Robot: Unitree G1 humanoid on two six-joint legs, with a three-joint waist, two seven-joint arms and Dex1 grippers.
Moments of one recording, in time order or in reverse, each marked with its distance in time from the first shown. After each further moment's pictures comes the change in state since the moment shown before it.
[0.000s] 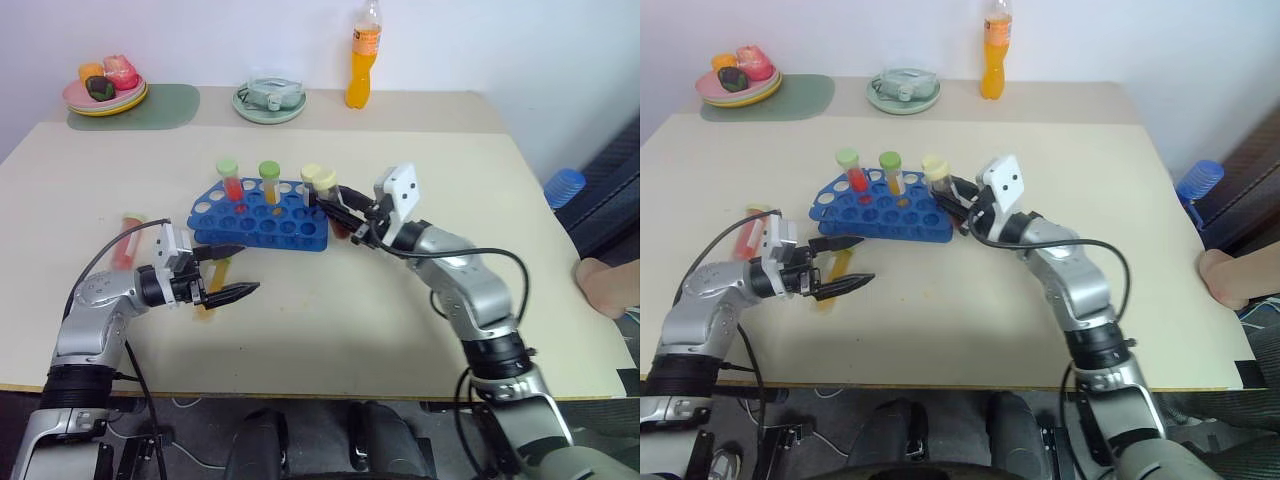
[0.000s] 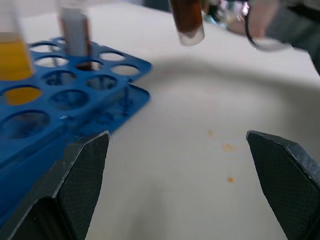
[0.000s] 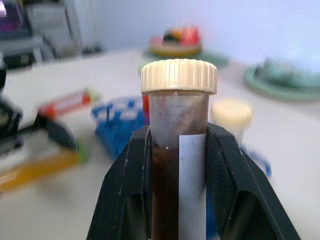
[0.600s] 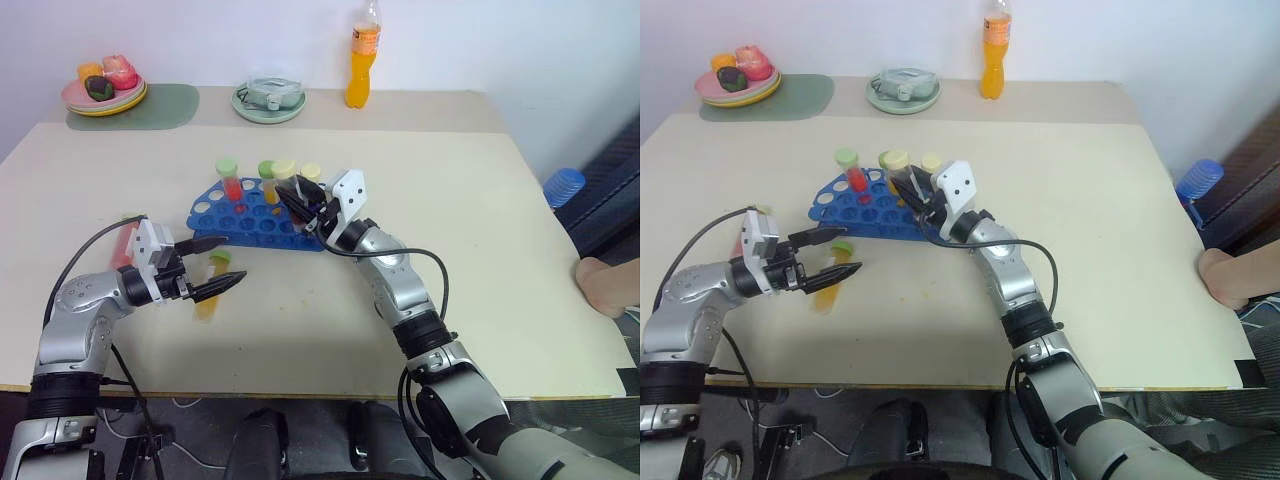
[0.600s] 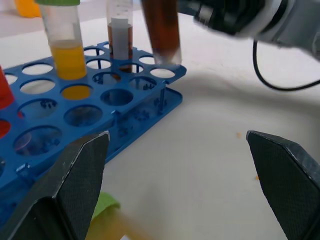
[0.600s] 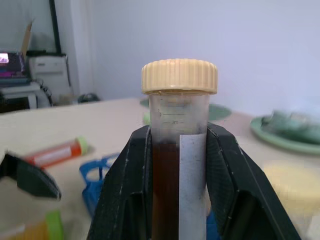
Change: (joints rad) left arm 0.049 0.036 0.056 -0.077 -0.009 0.027 0.074; right arm -0.130 0.247 0.010 0.489 -0.134 -0.428 -0.020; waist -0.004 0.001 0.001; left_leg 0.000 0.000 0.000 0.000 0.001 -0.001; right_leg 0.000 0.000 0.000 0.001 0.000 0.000
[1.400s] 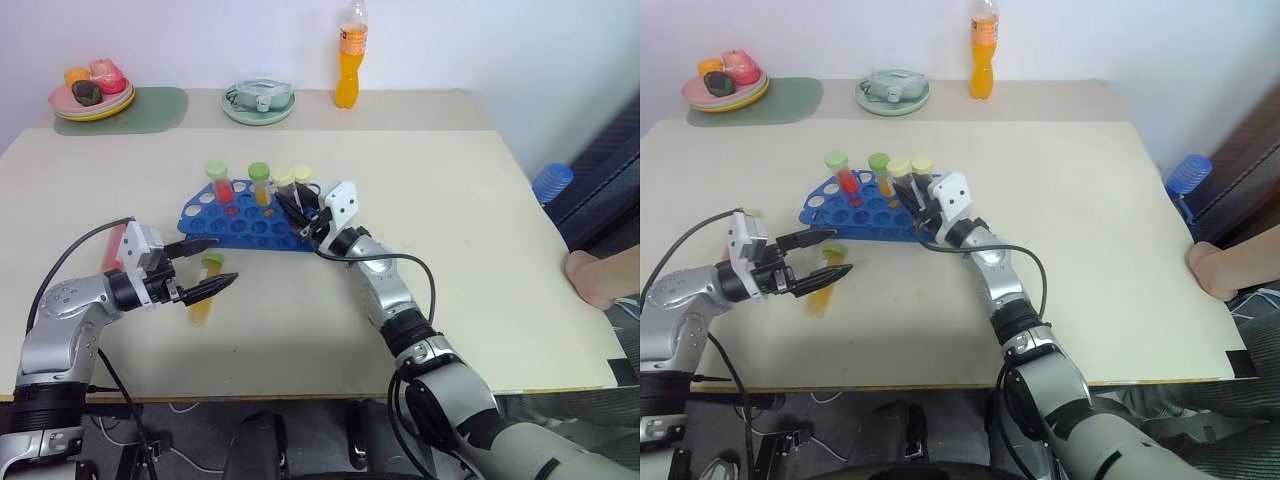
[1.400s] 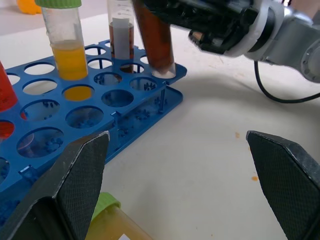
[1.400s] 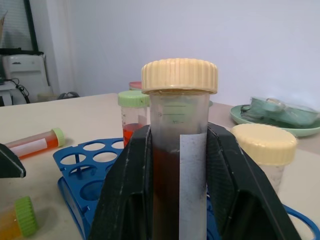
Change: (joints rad) left arm 0.049 0.034 0.035 -0.045 -0.025 0.031 0.015; right arm -0.062 0.069 -0.044 0.272 -0.059 -0.222 -0.033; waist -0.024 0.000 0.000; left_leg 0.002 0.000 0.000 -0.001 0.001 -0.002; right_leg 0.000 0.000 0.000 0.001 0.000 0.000
